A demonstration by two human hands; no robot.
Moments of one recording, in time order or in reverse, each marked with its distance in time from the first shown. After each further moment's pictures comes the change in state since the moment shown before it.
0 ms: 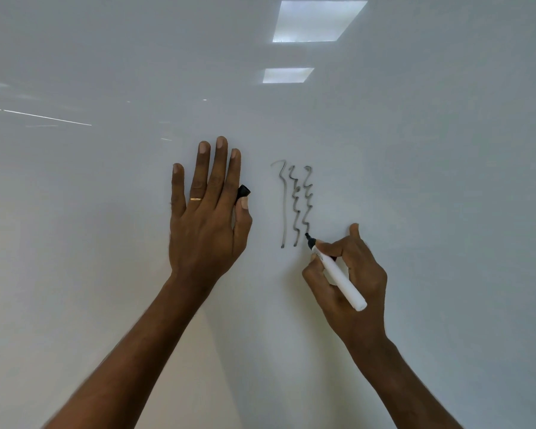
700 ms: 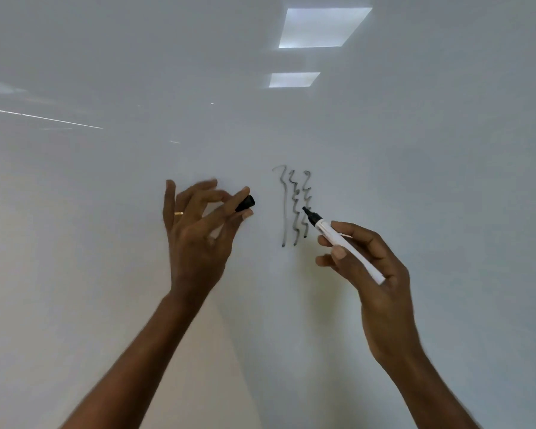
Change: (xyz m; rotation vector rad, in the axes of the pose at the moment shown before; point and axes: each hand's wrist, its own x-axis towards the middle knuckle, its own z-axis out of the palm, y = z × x) left_hand -0.017 -0.003 -0.025 -0.504 0.205 -0.107; right_hand 0.016 -0.052 -0.052 0.652 -0.128 0.525
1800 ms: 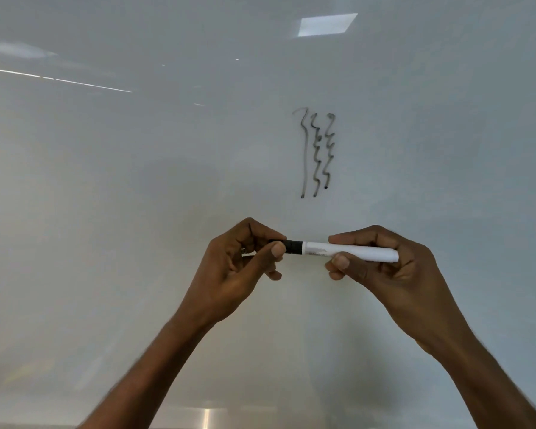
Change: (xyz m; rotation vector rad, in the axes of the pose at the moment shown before) left_hand -0.064 0.062 -0.057 -0.782 -0.541 -0.626; right_hand -0.030 -0.006 -0.024 -0.173 -0.313 0.167
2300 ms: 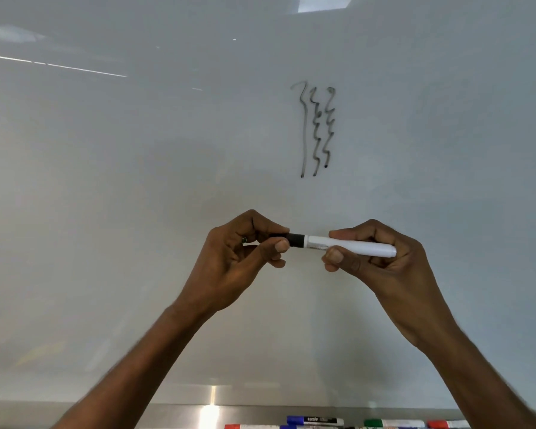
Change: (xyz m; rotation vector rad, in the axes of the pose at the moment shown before) left_hand -0.010 -0.005 0.003 0.020 -0.039 -0.007; right_hand -0.012 0.022 0.009 0.139 0.052 0.069
